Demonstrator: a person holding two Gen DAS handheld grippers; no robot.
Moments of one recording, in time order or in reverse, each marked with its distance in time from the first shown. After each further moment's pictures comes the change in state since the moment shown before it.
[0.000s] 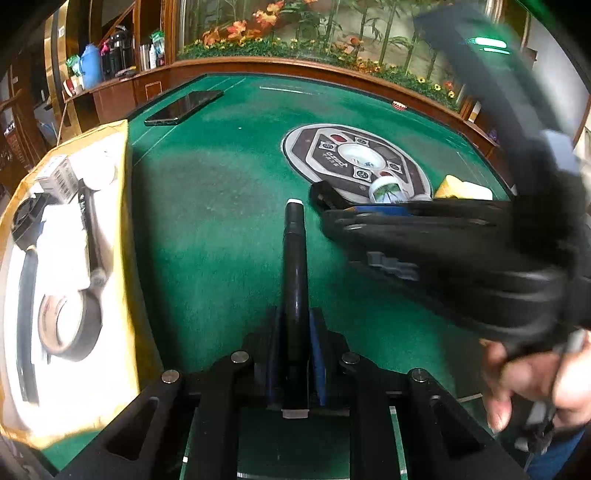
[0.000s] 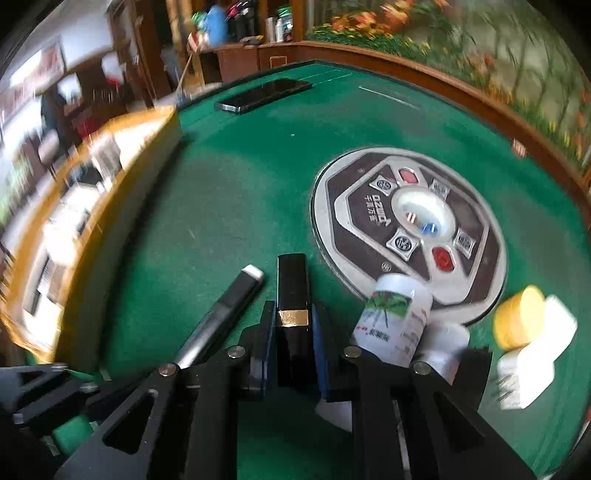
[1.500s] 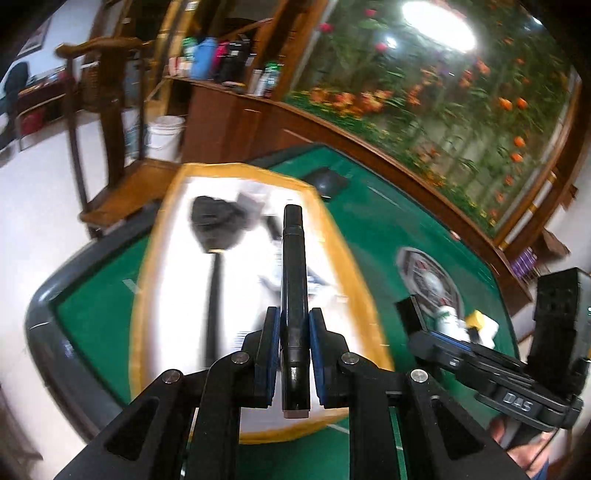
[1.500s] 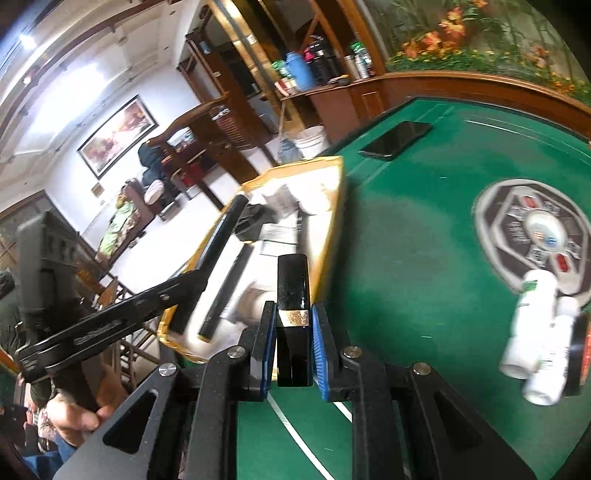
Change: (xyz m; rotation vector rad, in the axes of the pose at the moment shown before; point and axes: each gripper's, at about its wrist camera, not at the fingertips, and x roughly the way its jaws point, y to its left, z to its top) left arm -0.106 0.168 -0.027 -0.400 -0.266 0.034; right arm -0.055 0.090 -0.007 0.000 -0.138 0.466
